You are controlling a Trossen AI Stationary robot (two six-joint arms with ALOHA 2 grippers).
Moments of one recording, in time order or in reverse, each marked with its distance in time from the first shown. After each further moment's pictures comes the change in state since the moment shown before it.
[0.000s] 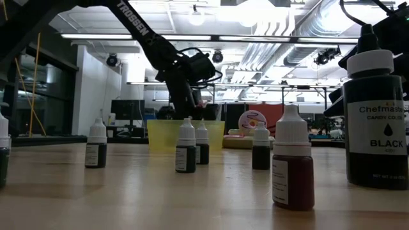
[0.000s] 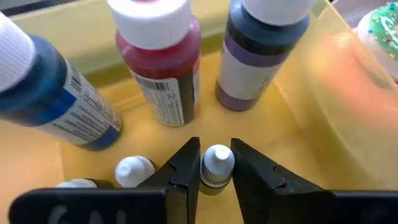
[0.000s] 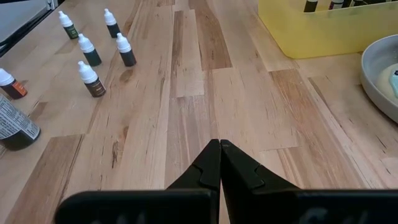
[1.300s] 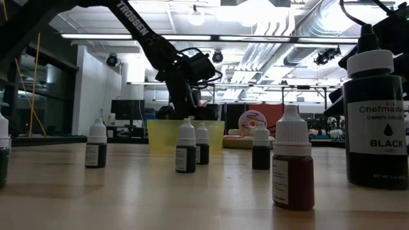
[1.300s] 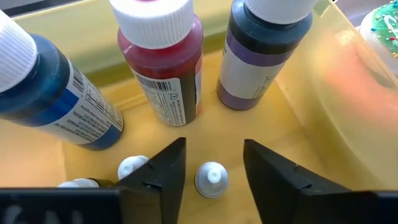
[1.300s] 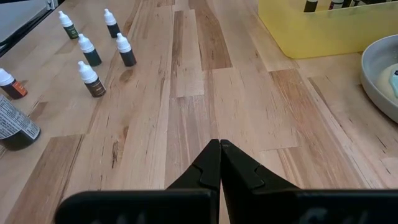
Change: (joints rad) left arm -0.001 -0.001 0.000 -0.005 0.004 0.003; right arm 0.000 0.000 0.000 0.000 0.000 0.000
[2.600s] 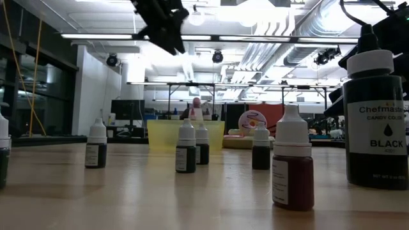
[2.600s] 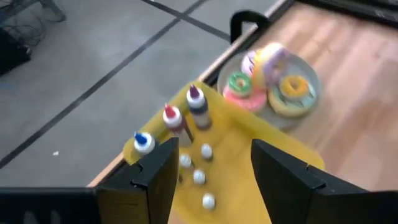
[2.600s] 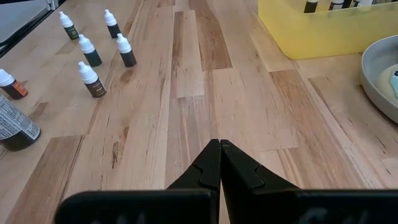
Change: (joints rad) left arm -0.157 -0.629 0.000 -0.401 0.011 0.455; right arm 0.000 0.000 0.000 0.000 0.000 0.000
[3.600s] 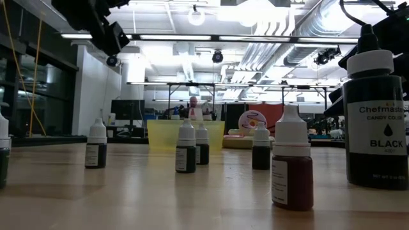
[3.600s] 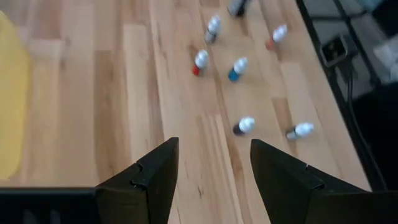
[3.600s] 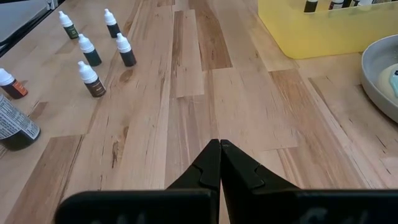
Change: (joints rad) left arm -0.275 -0.381 -0.490 -0.013 0.762 0.177; right arm 0.000 0.000 0.000 0.000 0.000 0.000
